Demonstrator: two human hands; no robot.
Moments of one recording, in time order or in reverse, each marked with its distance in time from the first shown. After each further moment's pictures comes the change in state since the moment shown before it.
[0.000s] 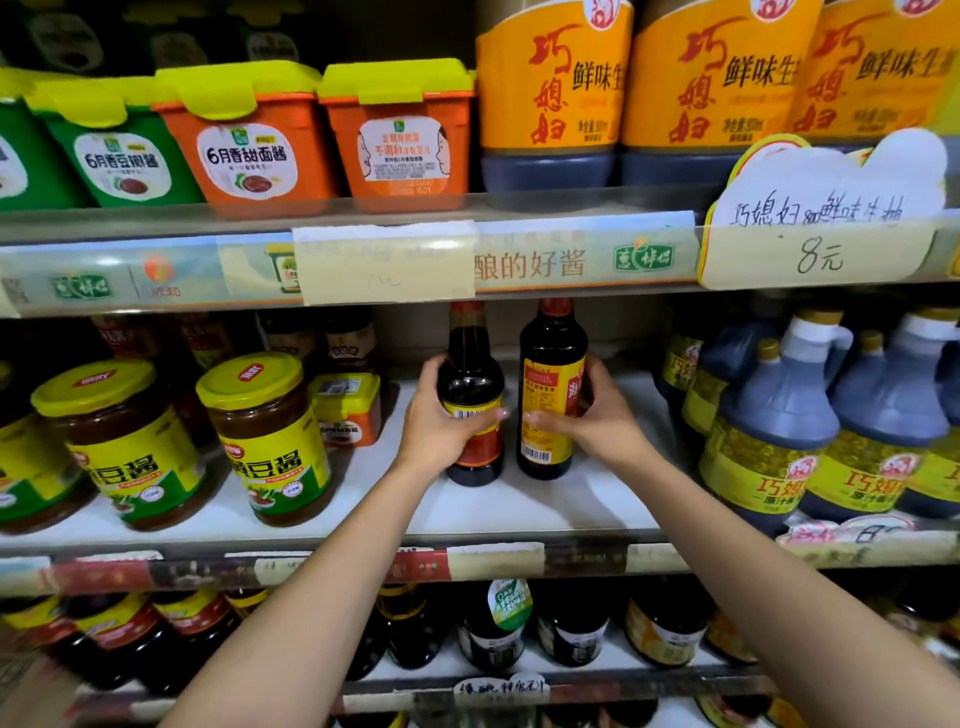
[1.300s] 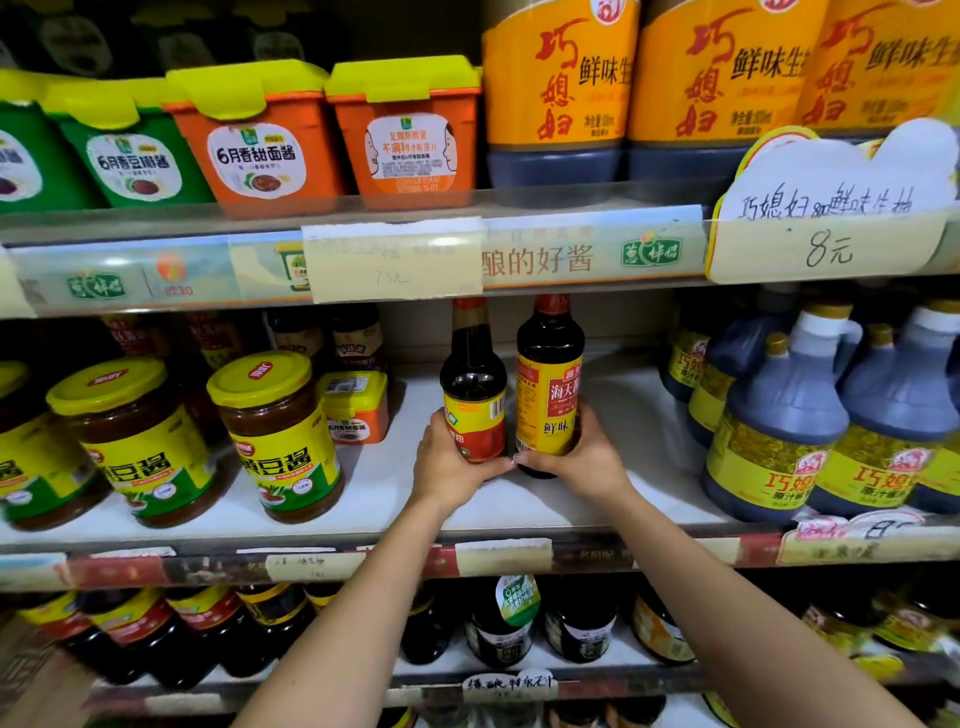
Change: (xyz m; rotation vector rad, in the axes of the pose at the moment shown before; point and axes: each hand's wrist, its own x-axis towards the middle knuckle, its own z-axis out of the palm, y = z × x) left_hand -0.022 -0.044 0.006 0.204 -0.047 -0.236; right_hand -0.017 0.038 0.024 -0.111 0.032 0.085
